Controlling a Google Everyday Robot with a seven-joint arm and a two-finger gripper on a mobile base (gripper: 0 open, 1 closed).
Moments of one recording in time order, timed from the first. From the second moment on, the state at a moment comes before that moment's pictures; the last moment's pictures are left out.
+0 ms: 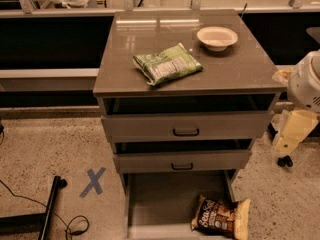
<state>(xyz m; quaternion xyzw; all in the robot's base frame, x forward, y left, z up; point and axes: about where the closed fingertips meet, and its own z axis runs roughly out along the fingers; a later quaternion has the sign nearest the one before) 0.455 -0.255 0.885 -0.59 0.79 -0.04 0.17</state>
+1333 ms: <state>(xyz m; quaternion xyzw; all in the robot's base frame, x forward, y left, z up) 0.447 -0.317 0.705 -0.62 0.76 -0.01 0.18</state>
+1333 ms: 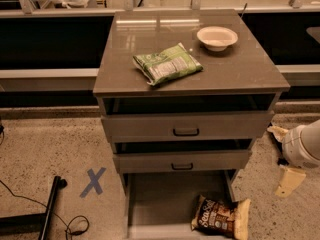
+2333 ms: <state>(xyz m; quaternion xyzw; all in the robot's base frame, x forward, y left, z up) 0.471 -0.386 0.533 -0.49 0.86 0.07 0.11</state>
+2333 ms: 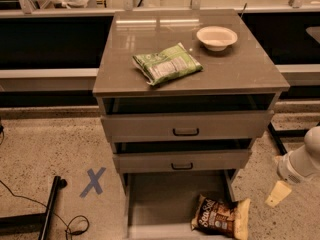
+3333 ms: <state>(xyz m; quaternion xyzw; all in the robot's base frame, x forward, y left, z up) 0.439 -0.408 0.374 -0.24 0.94 0.21 0.09</state>
